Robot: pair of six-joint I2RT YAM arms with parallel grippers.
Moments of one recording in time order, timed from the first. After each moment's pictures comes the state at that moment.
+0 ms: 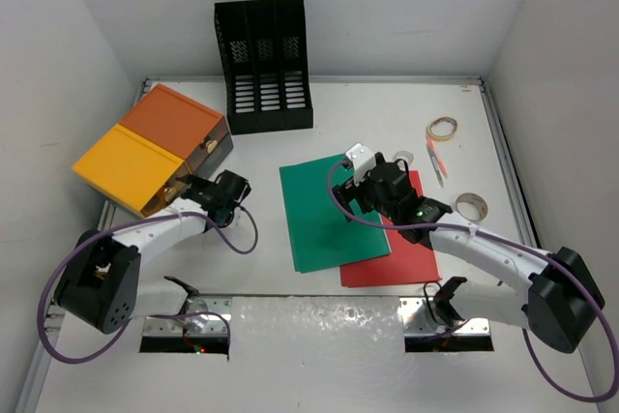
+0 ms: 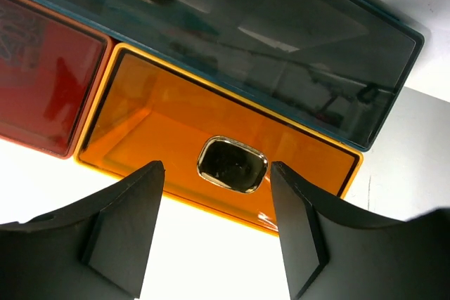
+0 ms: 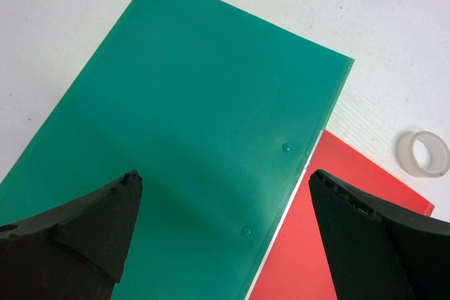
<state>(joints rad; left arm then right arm) -0.44 1.27 0.61 -0.56 -0.90 1.45 0.71 1.15 0.61 0.00 0.14 -0.09</state>
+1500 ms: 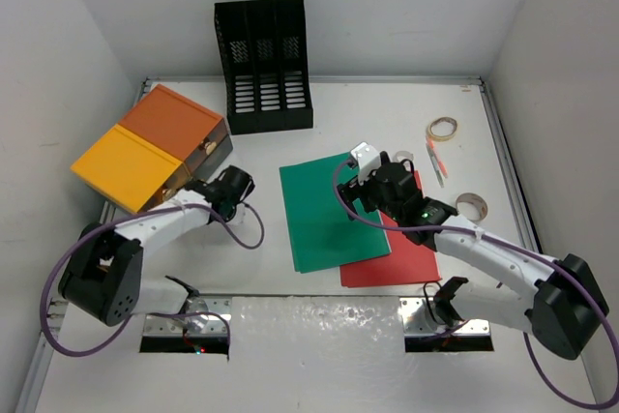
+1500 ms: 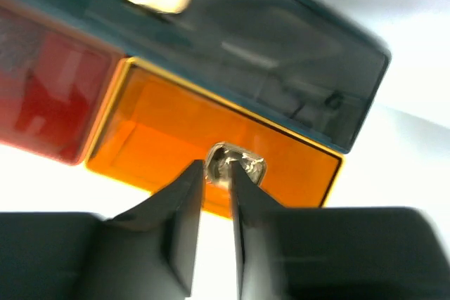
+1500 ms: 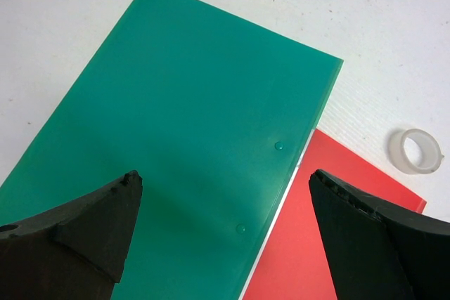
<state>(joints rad) -0.46 1.31 0.68 -0.69 -0.85 1.34 0.70 1.11 0.60 0.00 0.13 -0.09</state>
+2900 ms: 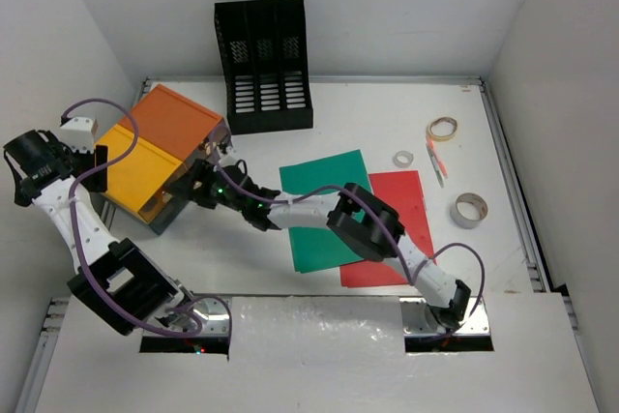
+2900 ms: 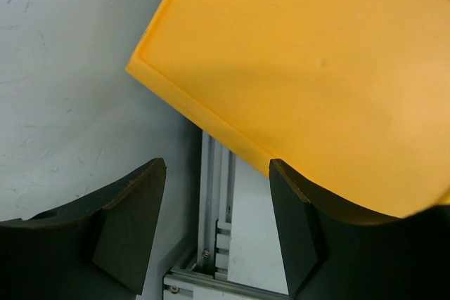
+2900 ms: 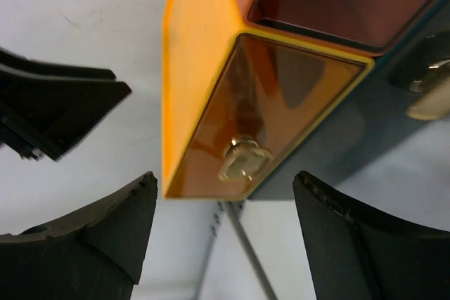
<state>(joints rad) 0.80 1.24 1.14 -0.71 0.34 0.69 1.10 2.39 1.68 0.55 0.03 1.16</state>
